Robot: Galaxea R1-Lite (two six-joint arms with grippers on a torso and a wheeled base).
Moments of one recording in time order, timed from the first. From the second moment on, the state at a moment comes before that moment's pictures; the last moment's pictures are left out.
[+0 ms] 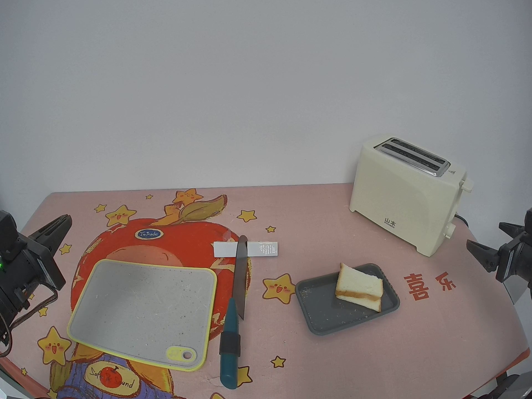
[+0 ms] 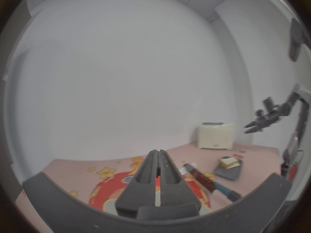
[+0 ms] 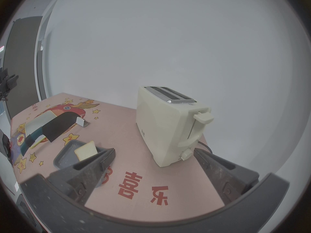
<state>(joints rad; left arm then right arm) -0.14 1.01 -0.32 -0.64 -0.03 0.02 0.10 1.04 -0.45 -0.23 0.00 -0.11</state>
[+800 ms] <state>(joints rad) -0.06 0.34 -0.20 -0.25 -0.02 0.02 -0.01 0.58 -0.28 -0.22 0.01 -0.13</state>
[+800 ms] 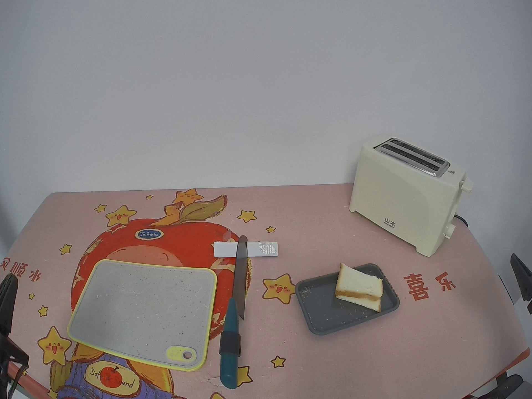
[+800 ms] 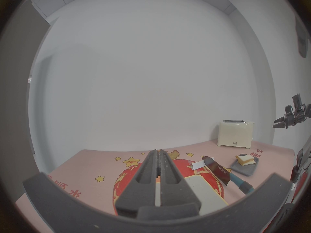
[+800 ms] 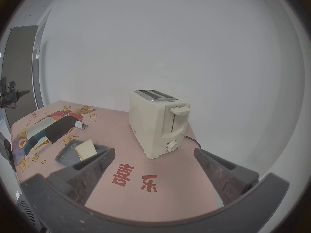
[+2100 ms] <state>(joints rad) -0.01 0.01 -0.02 -0.05 -0.08 0.02 -0.03 0.11 -0.14 0.09 0.02 -0.13</state>
